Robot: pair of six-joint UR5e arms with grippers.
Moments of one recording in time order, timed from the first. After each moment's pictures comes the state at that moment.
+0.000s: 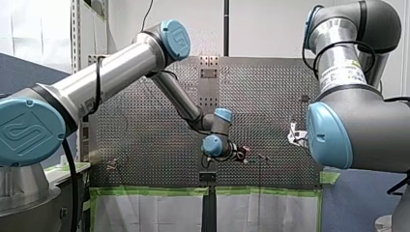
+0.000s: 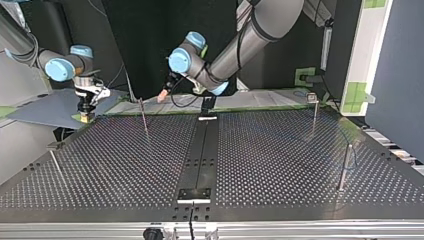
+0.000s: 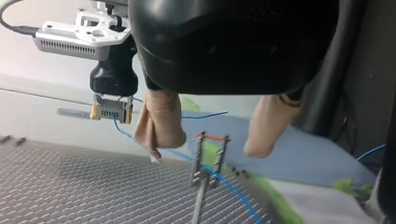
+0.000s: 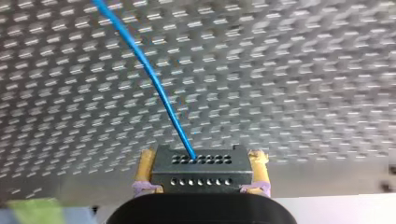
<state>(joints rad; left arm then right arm) -0.73 -2.49 -1.34 -2.72 -1.63 -1.55 1.59 -0.81 1.59 -0.73 1.40 1.69</state>
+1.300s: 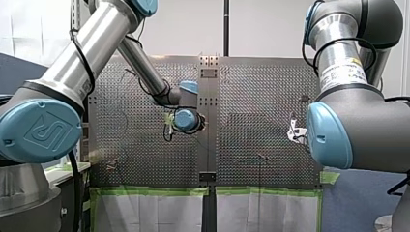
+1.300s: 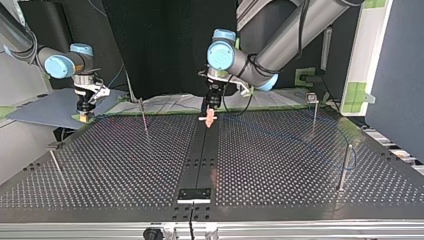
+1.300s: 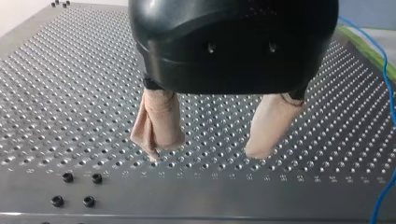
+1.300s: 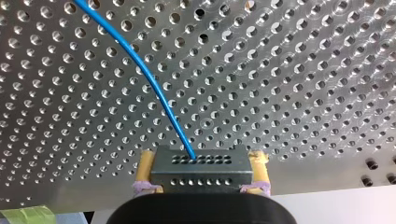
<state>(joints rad) -0.56 -2.11 -1.73 -2.53 -1.90 -1.56 1.59 -0.83 1.63 -0.77 1.40 1.72</state>
